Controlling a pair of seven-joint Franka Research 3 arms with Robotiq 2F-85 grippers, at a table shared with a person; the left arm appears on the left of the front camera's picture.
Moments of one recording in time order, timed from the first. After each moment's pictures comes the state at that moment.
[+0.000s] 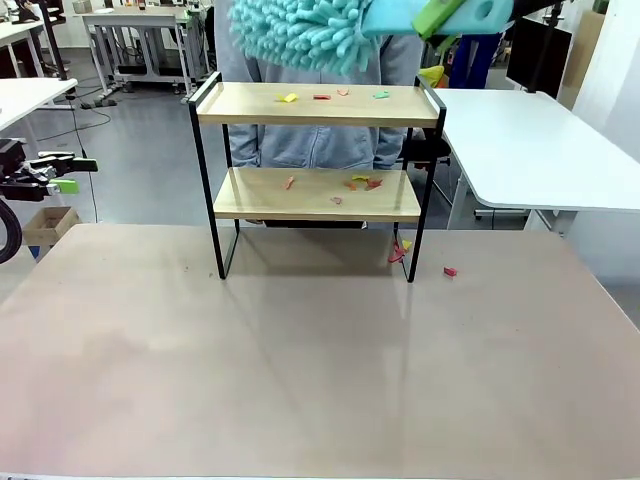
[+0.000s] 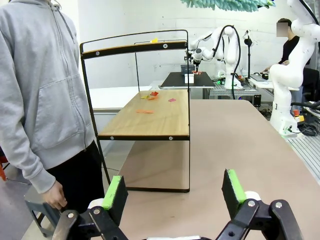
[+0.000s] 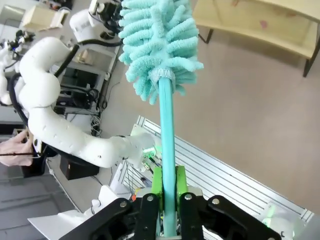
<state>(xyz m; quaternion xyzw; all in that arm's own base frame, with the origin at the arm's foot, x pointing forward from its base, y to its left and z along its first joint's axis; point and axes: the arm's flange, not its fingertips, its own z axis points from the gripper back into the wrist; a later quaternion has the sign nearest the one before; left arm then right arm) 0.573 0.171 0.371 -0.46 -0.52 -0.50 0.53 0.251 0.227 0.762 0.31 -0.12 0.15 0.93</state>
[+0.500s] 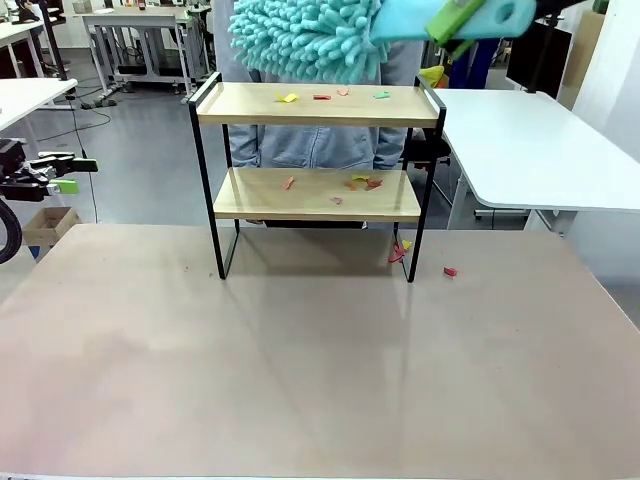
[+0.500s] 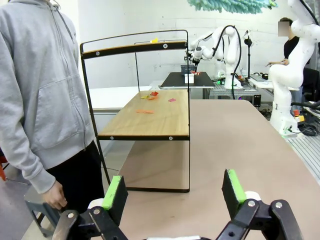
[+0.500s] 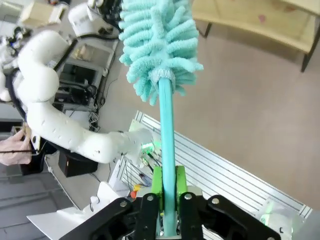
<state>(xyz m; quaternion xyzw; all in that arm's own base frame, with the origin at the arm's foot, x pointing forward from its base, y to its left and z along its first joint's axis) 0.573 0.171 0.372 -0.46 -0.52 -0.50 0.53 0.248 0.232 0.764 0.30 -0.12 0.15 0.93</state>
